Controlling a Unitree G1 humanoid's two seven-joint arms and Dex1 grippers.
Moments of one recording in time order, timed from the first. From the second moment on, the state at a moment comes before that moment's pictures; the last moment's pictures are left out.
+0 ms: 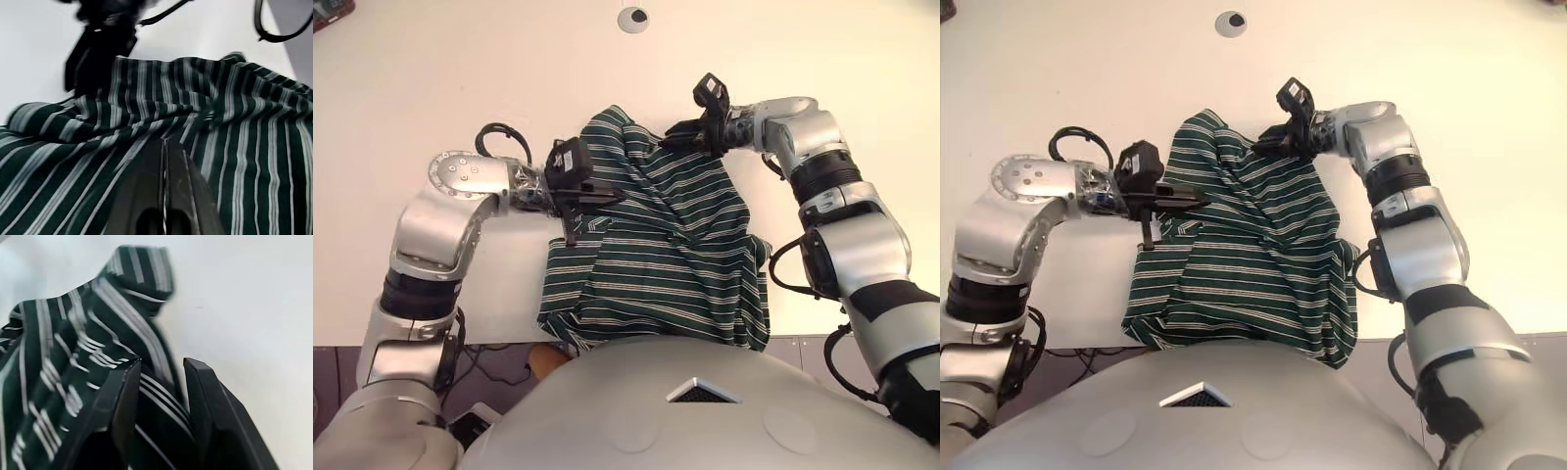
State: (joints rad) left arm -0.16 0.63 -0.21 -0.37 -0.26 0.70 -1.10; right arm -0.79 -0.25 0.28 0.97 0.14 0.34 1.09
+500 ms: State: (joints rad) left arm -0.09 0.61 -0.47 -0.29 -0.14 0.62 -0.96; right arm -0.87 -0.17 0.24 1.16 0.02 0.14 1.00
